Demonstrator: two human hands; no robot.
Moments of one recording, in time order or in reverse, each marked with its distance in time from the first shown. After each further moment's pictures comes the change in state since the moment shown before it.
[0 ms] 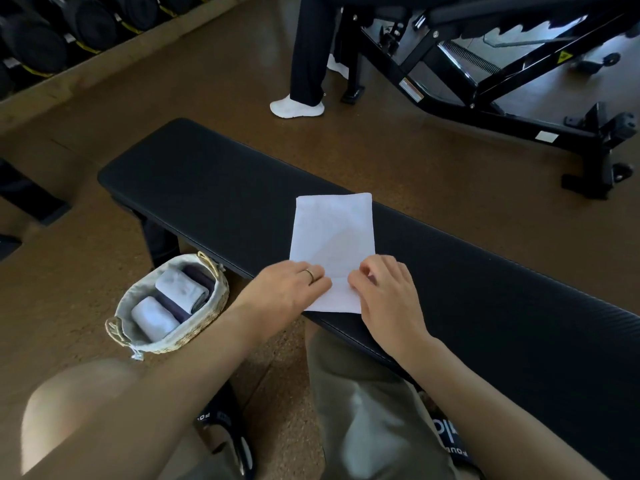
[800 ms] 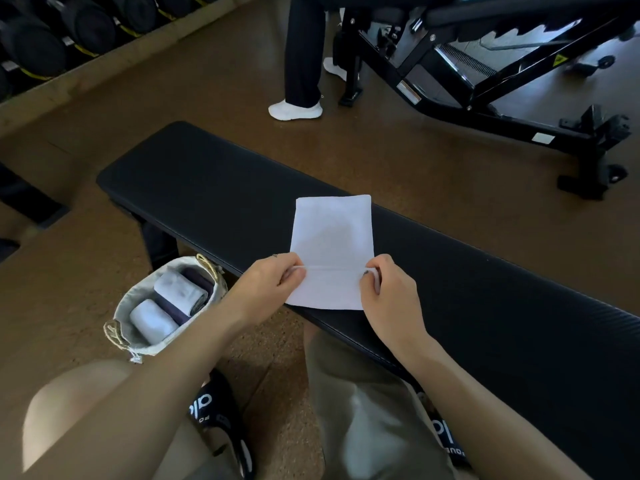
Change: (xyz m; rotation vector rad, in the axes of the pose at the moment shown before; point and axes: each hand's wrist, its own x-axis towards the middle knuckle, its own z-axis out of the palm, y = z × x) left_hand -0.007 -0.013 -0.002 -0.760 0.015 -0.596; right_hand 0.007 -0.009 -0.005 0.481 0.028 0.501
